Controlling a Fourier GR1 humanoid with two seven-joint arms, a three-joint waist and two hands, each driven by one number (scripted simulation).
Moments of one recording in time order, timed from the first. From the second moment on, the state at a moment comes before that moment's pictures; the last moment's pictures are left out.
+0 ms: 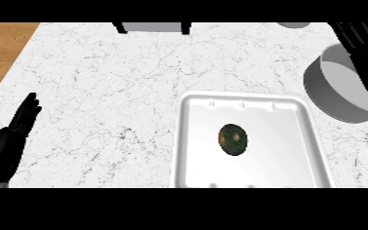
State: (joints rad) left arm 0.09 0.57 -0.05 -1.45 0.21 0.14 -0.14; right arm -0.41 -0.58 0.00 -1.61 -0.48 0.02 0.12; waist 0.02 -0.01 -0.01
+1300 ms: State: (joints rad) left arm 0.04 0.49 -0.07 -1.53 0.10 0.22 0.10; right arm 0.02 -0.66 0.26 -1.88 0.23 -0.12 0.10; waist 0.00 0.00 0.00
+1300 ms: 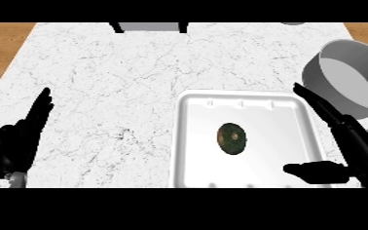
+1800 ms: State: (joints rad) left arm 0.01 0.46 -0.09 -1.49 0.08 0.21 0.10; right arm -0.26 -0.69 0.45 -1.89 0.24 0.25 0.58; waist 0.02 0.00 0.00
